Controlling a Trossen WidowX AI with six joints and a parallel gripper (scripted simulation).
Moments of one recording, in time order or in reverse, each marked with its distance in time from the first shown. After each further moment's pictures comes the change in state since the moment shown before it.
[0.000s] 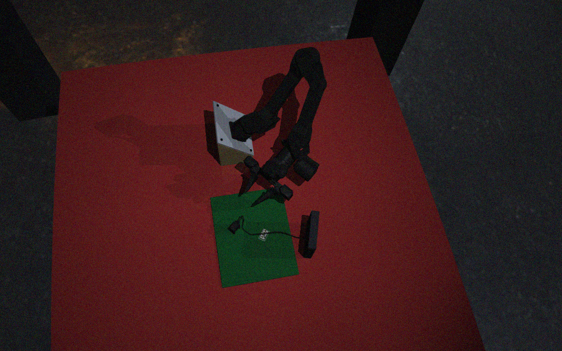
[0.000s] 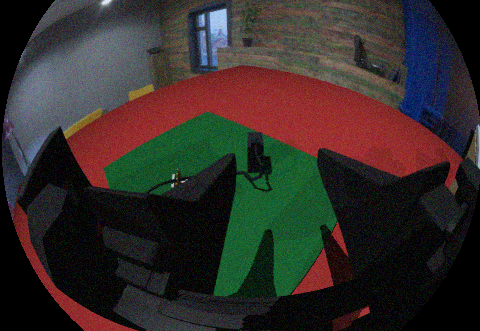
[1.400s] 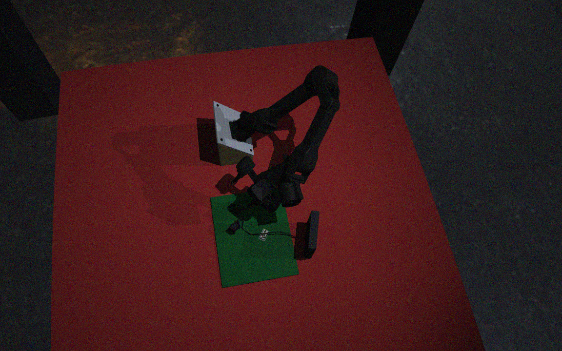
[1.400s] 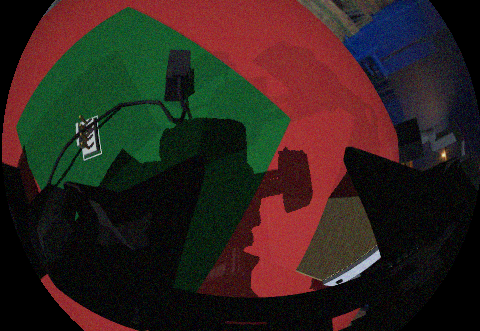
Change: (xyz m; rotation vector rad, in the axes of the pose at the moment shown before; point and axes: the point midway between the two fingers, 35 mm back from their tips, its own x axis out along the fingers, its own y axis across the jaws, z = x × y) arm 0.022 -0.024 0.002 -0.357 0.713 -0.352
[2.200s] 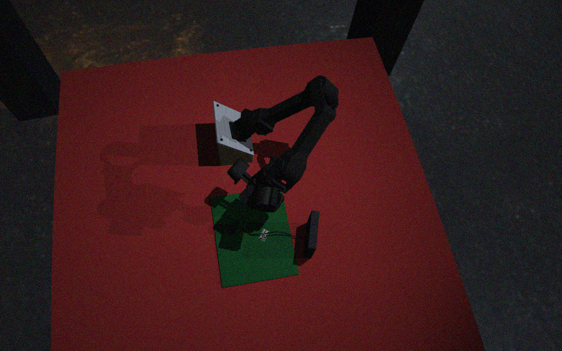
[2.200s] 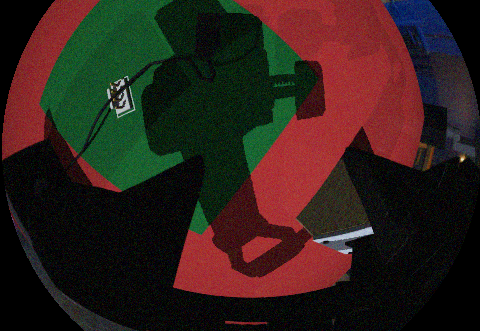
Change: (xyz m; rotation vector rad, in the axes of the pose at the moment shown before) arm -0.020 -0.002 0.015 -0.072 0.406 0.233
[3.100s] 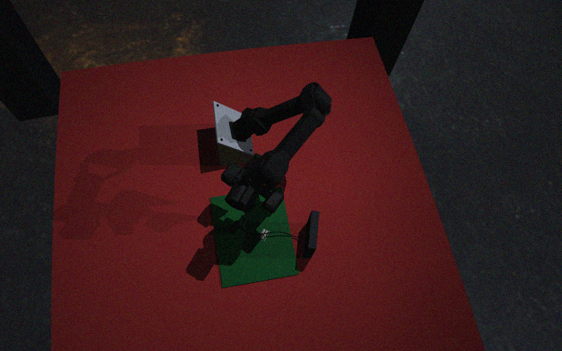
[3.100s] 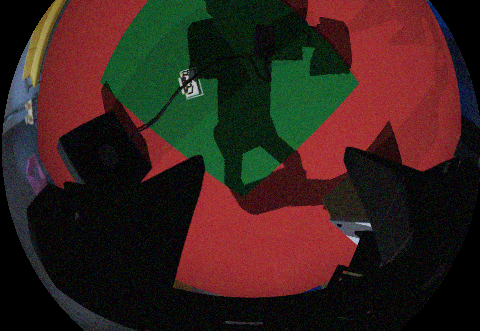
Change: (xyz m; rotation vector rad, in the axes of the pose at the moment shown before) arm -0.041 0.005 0.027 -0.017 0.150 0.327
